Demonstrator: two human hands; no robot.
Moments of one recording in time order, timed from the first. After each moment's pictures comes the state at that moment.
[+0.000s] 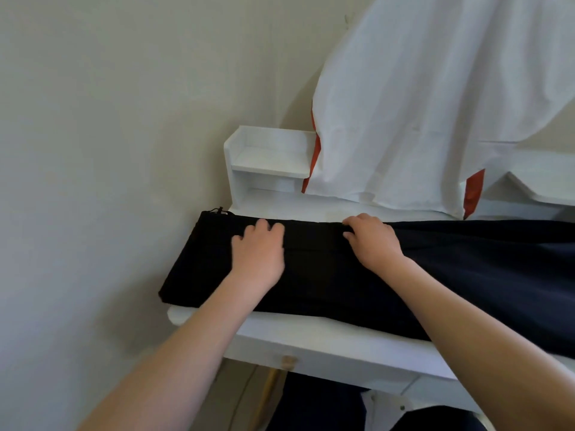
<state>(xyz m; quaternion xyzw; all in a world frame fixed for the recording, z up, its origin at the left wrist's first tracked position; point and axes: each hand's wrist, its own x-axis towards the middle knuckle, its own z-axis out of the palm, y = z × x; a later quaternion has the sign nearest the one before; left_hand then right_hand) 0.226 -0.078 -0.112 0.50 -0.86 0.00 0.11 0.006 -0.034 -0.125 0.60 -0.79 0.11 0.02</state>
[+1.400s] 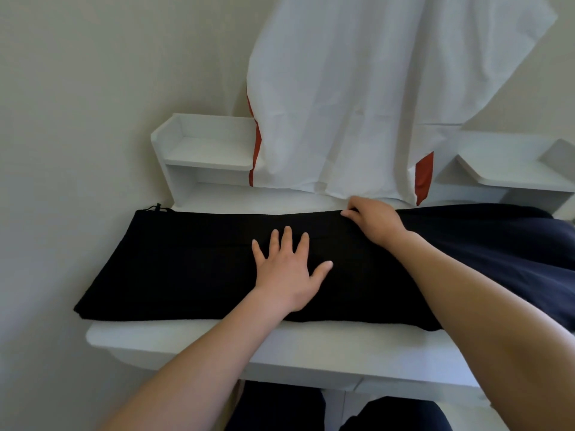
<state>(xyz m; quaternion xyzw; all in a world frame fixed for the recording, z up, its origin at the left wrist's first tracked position) 0.108 -0.034 -0.157 0.43 -0.90 -0.09 0.03 -0.136 -0.035 -0.147 0.60 -0.78 0.17 -0.03</state>
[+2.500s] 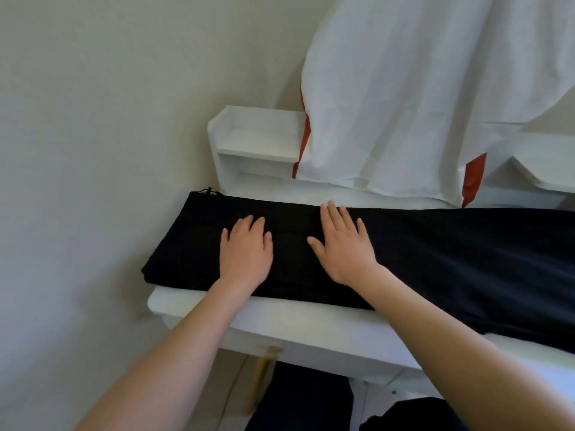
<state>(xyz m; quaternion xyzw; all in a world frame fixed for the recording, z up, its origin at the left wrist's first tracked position) 0.220 -0.090 -0.167 0.54 -0.82 -0.06 0.18 0.035 -0.024 -0.156 0.63 -0.78 0.08 -0.01</state>
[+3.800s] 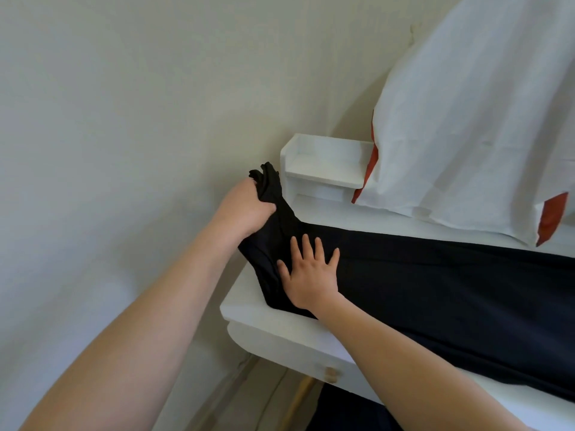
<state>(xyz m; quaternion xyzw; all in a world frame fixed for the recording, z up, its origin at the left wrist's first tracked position) 0.313 -0.136 -0.032 0.59 -0.71 -0.25 0.28 0.187 -0.083 -0.179 0.67 -0.73 0.09 -0.04</state>
